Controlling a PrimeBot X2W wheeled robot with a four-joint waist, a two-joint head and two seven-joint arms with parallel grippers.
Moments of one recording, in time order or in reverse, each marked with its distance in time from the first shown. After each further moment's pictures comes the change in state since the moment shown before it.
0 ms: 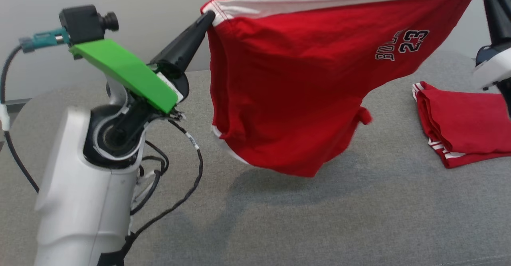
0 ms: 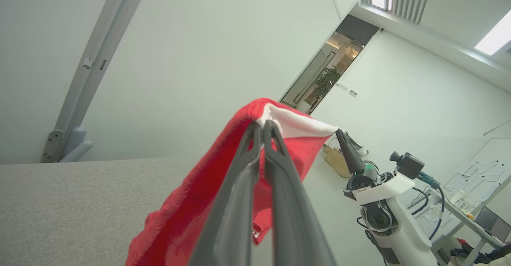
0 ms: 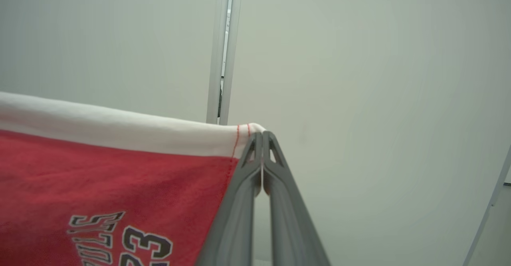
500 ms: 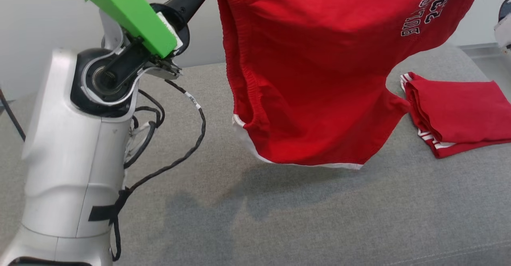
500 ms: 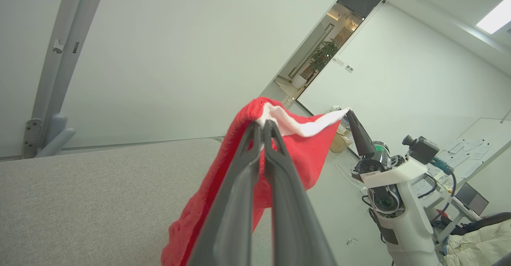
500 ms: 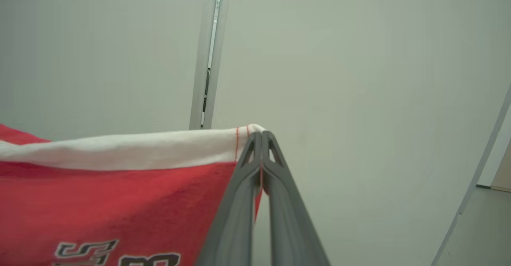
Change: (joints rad) left arm -0.219 0.001 -0.006 0.104 -0.070 0.093 0.155; right arm -0.171 -0.095 0.057 -0.031 0.047 0.000 0.131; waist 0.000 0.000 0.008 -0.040
